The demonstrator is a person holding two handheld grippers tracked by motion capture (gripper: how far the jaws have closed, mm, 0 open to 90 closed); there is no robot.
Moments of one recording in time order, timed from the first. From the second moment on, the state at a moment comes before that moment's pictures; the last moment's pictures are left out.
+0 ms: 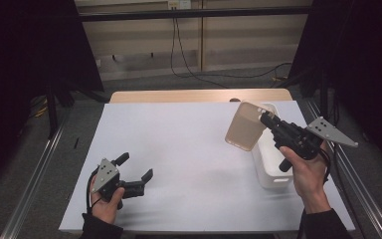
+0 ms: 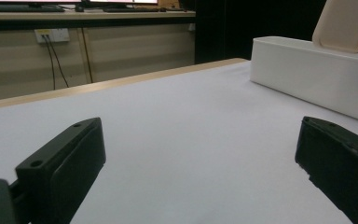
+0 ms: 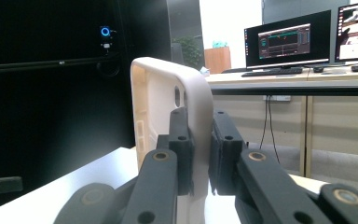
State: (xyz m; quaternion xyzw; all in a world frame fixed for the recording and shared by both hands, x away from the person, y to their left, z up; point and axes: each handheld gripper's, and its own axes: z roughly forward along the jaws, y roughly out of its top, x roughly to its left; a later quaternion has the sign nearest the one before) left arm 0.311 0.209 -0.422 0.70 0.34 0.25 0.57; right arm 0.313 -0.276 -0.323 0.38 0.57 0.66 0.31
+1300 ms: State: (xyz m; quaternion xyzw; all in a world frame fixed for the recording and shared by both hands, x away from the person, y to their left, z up) left arm 0.300 0.215 -0.424 0.70 0.35 0.26 0.56; right arm 0.377 -0.339 -0.317 0.39 0.60 0.61 0.35
